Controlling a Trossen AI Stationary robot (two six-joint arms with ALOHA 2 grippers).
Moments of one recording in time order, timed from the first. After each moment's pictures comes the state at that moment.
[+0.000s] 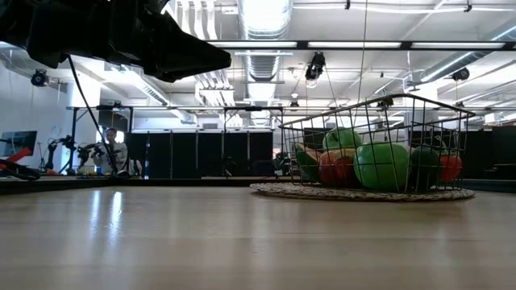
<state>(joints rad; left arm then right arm) -0.32 1.44 0.49 0.86 -0.42 0.14 1.07 1.93 1.24 -1.17 0.05 1.08</state>
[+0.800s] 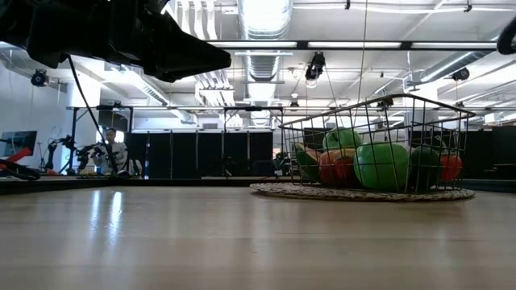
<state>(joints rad) -0.32 1.44 0.49 0.86 -0.42 0.14 1.06 1.91 1.19 -1.22 0.13 1.10</state>
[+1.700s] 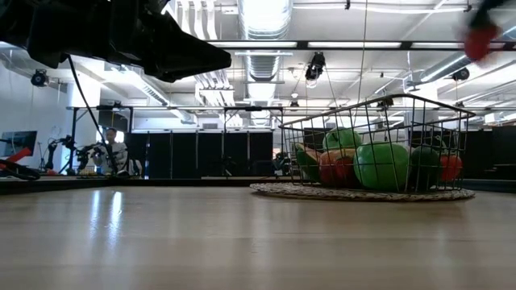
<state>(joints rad) -0.32 1.44 0.49 0.86 -0.42 0.14 0.91 1.60 1.27 -1.24 0.79 1.04</state>
